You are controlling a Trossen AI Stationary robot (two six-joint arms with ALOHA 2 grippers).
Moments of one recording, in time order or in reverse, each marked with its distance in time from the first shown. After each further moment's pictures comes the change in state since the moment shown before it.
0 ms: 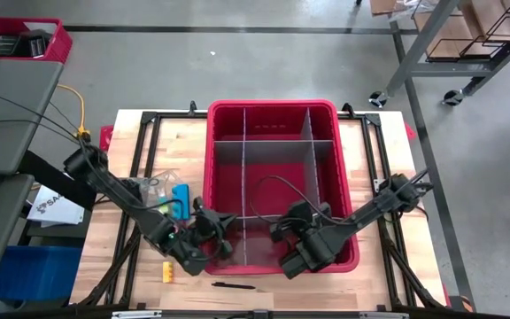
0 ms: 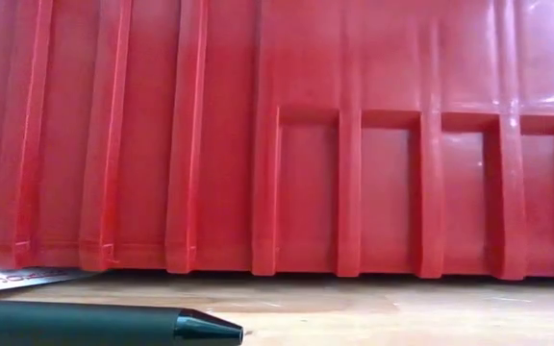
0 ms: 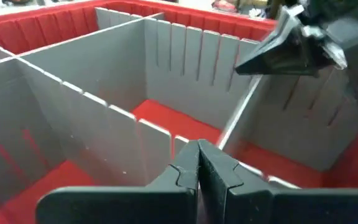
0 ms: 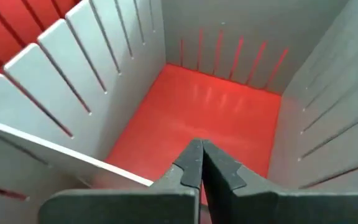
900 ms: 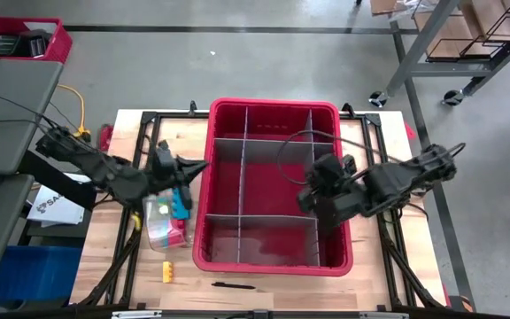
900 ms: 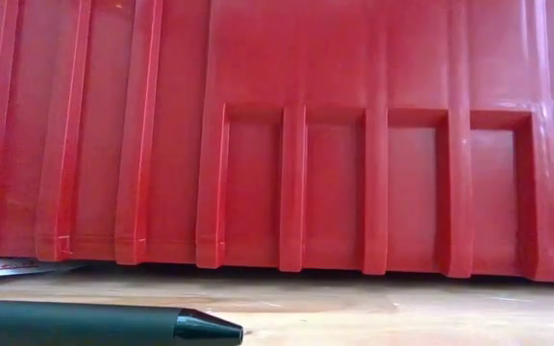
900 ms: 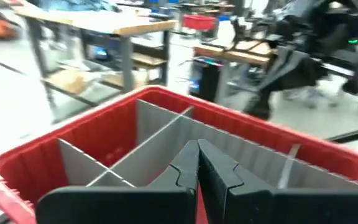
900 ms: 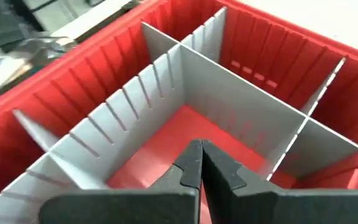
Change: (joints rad) left arm 0.167 -0.551 0.030 -0.004 0.113 0.501; right arm -0.116 -0.421 0.048 0.064 -0.034 -0.602
